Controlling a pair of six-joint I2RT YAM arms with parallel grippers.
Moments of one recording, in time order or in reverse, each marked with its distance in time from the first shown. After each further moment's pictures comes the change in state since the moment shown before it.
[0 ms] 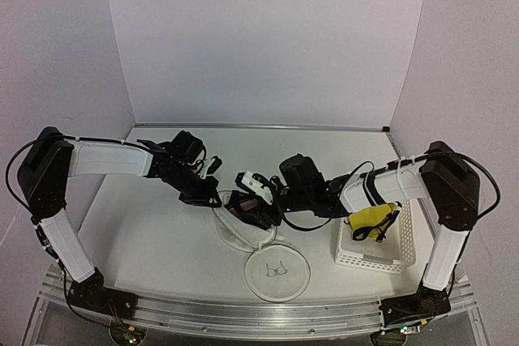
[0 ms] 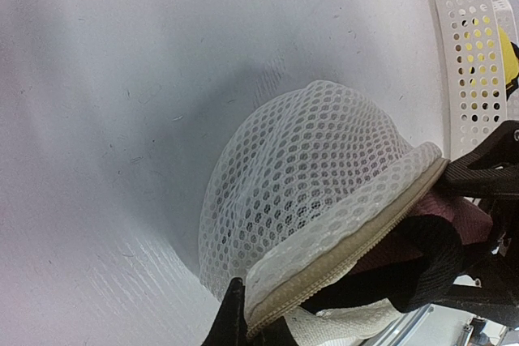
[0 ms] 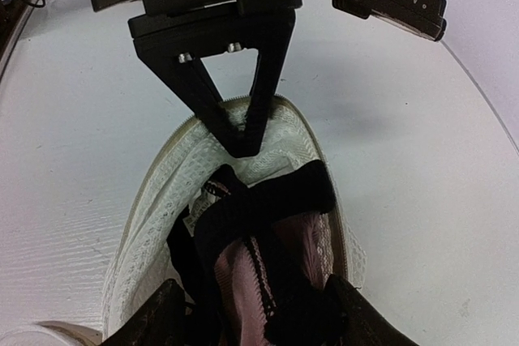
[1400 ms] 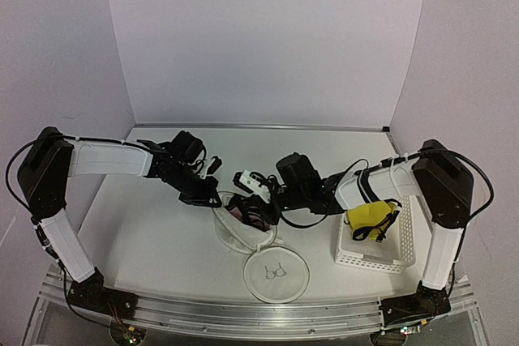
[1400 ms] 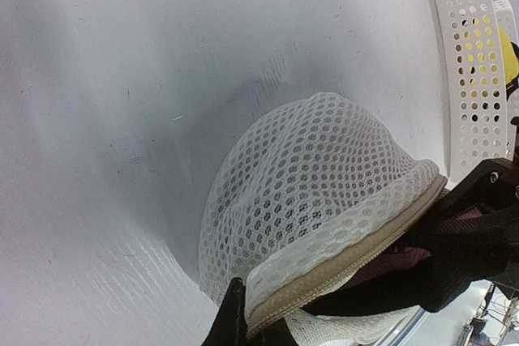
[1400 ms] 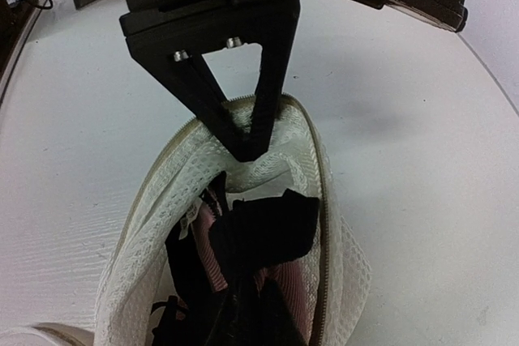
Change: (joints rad) left arm 0.000 0.000 0.000 0.000 0.000 0.000; right arm -0.013 0.047 0.049 -0.029 -0.058 0.016
